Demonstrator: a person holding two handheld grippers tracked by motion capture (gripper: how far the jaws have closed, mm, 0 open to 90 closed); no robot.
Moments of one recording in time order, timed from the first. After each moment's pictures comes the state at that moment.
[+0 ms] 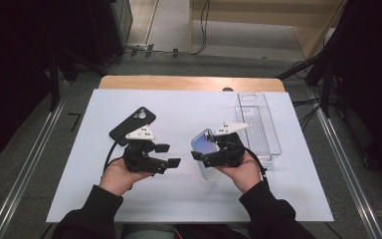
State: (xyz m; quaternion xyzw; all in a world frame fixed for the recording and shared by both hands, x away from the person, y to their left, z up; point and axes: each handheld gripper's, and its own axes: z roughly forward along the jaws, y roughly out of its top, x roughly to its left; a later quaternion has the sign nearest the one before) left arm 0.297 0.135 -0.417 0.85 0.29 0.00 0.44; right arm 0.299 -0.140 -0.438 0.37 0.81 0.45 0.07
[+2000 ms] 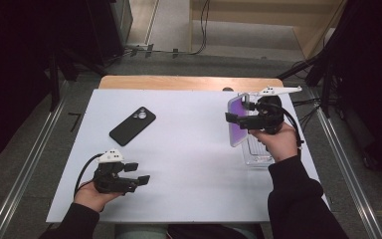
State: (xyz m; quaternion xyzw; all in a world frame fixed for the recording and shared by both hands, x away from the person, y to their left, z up) left arm 0.265 0.214 -0.460 0.84 0.37 0.02 0.40; right arm 0.342 -0.233 -0.369 0.43 0.75 0.48 0.11
